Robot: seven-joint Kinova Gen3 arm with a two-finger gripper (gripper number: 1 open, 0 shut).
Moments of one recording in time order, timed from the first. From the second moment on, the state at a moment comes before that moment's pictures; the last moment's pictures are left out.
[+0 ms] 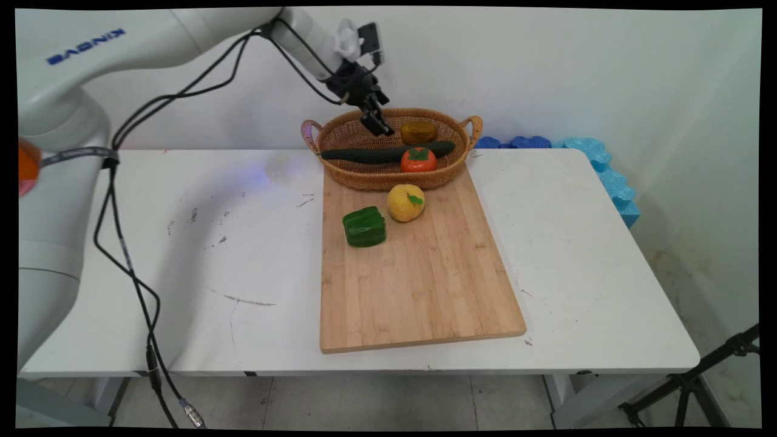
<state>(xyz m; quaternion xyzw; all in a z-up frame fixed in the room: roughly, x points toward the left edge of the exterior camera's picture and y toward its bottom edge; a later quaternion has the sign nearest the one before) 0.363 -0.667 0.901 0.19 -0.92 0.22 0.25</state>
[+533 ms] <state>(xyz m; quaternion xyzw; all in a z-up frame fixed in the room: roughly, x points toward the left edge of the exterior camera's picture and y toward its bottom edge) 0.332 -0.710 0.870 0.15 -0.93 0.22 0.24</state>
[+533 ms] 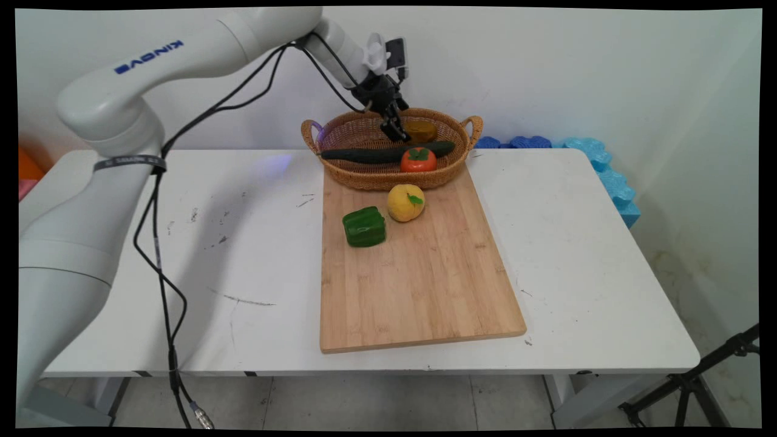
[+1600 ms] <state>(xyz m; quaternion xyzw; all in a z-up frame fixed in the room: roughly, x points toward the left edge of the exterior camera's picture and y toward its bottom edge) 0.303 -0.750 0.834 0.12 -0.94 0.23 0.22</state>
